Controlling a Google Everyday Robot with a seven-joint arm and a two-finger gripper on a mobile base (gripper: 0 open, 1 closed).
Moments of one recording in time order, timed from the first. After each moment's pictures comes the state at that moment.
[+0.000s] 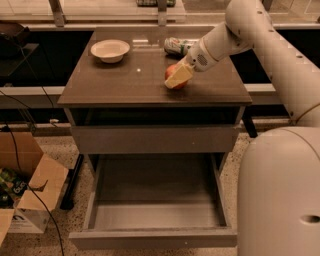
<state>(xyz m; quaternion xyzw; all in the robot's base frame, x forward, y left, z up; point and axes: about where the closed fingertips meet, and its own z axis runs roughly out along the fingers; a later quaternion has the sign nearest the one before) 0.744 -0.068 0.850 -0.52 0.77 0.22 0.31</state>
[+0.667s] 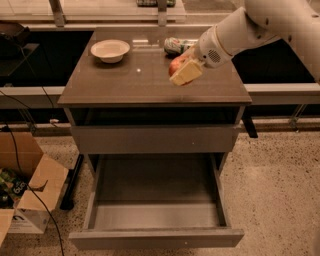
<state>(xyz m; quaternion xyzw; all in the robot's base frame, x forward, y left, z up) 0.672 -0.069 0.912 -0.55 0.74 0.16 0.36</state>
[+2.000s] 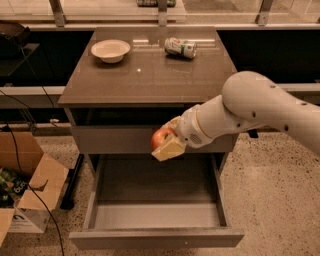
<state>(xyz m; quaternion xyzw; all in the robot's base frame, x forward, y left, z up) 0.524 -0.019 0.783 -0.56 0.74 0.21 0.32</state>
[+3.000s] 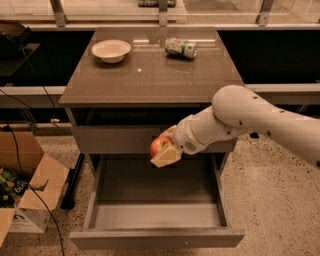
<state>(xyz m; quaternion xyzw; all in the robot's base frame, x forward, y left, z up) 0.535 -0.017 0.736 -0.56 0.74 0.22 0.30</state>
